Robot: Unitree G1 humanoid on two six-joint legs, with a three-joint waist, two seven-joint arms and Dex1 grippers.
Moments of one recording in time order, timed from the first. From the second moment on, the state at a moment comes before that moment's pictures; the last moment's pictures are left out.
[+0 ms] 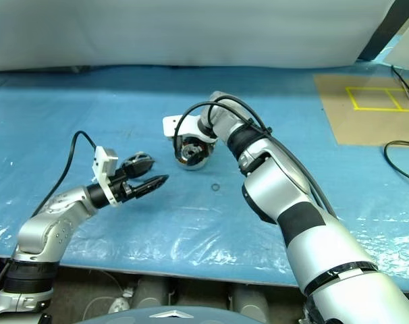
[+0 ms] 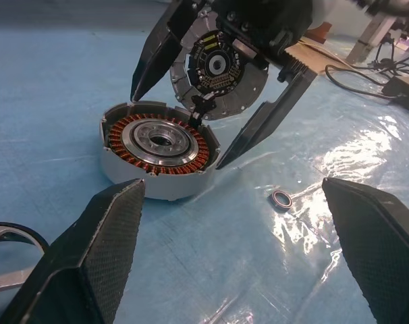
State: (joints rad) left arm -0.15 0.48 0.10 -0.20 -0.61 0.52 -0.81; right arm -1.41 -0.12 0.53 1.11 -0.34 0.11 1.30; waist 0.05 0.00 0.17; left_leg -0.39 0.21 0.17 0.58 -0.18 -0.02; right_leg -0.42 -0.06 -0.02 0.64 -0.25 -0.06
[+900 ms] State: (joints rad) left arm -0.14 0.46 0.08 -0.21 -0.61 0.52 -0.79; right arm -1.32 -0.13 0.56 1.02 -0.41 0.18 1.27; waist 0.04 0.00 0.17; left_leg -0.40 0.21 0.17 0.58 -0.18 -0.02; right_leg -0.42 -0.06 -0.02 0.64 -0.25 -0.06
